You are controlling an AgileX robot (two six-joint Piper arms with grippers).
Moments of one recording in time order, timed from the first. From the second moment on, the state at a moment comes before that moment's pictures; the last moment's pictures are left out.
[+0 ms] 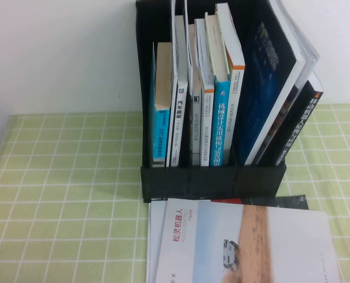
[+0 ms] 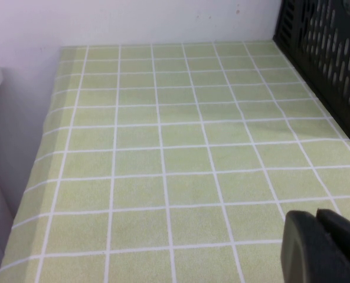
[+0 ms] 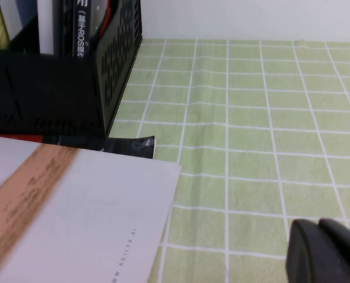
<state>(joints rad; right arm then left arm) -0.04 -0.01 0.03 0.30 0.44 -0.31 -0.09 0.00 0.02 -0.08 0.38 -0.01</state>
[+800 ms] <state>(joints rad) -0.04 -0.01 0.03 0.54 0.08 -0.31 -0.09 0.00 0.03 -0.08 -0.21 -0.03</state>
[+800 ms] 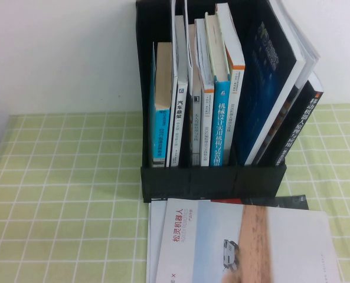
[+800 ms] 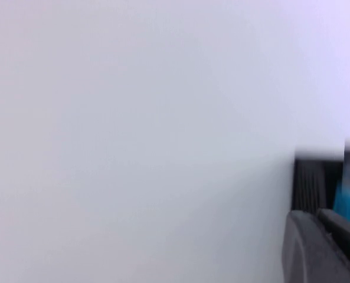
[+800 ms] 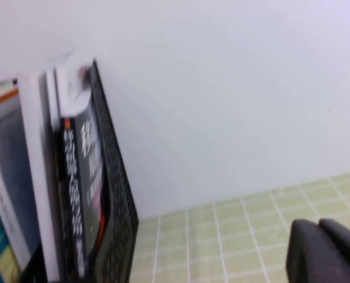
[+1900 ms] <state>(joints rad) -0.04 0.42 -0.78 0.18 0.28 -0.27 -0.09 0.44 -0.59 -0.07 0.33 -0.30</state>
